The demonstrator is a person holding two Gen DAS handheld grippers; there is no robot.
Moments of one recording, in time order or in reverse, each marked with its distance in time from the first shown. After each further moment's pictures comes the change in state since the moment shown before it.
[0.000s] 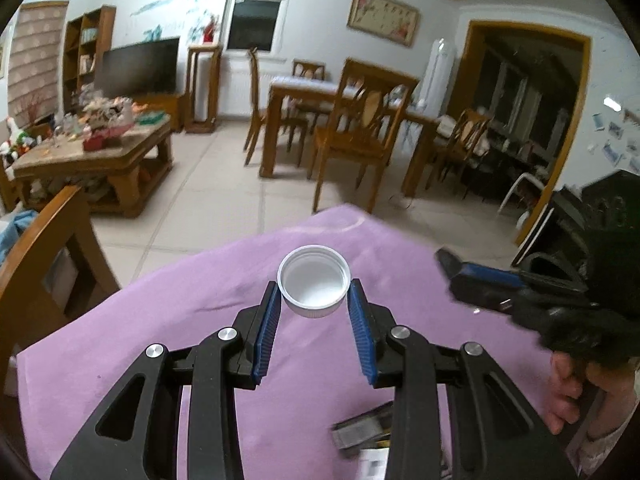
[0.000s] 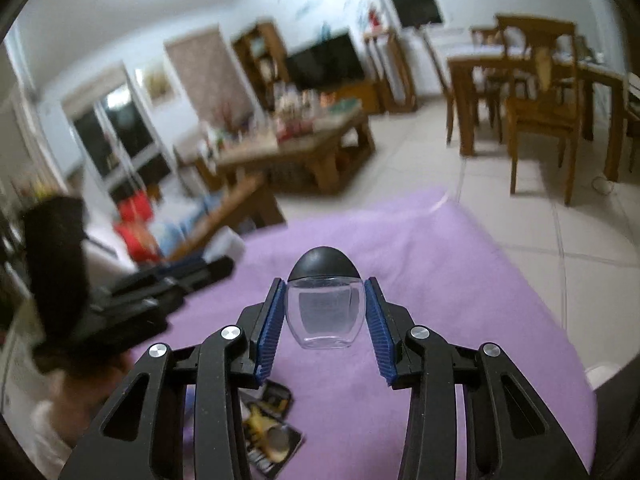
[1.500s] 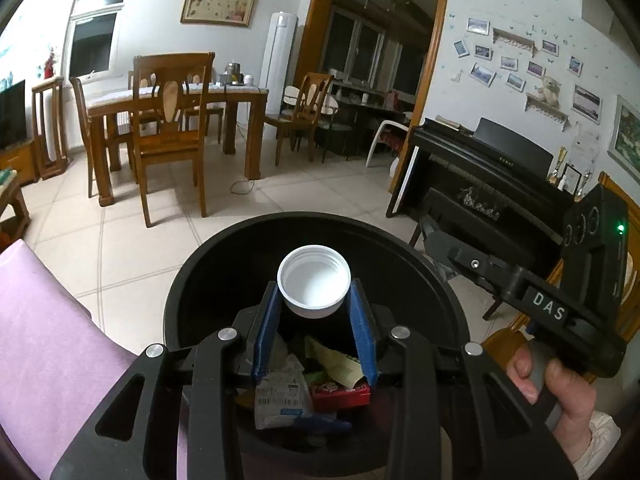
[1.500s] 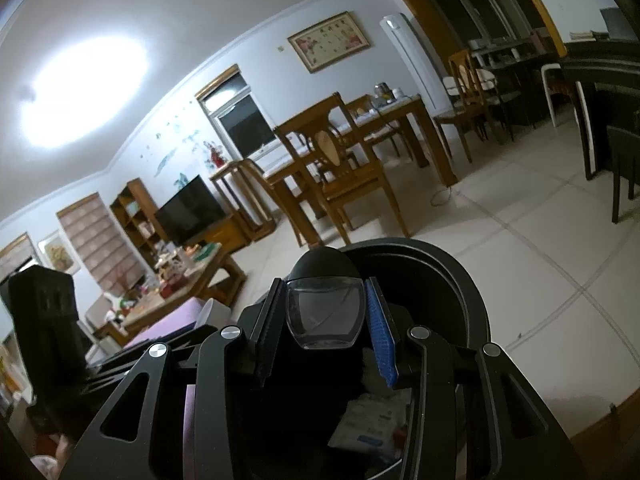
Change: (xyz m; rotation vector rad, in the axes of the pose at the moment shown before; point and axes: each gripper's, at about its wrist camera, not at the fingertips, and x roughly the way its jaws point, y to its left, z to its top) left arm 0.066 -0.349 -0.065 0.280 0.068 -0.401; right arm -0.340 -0.289 -0.174 0.381 -0.448 -0.378
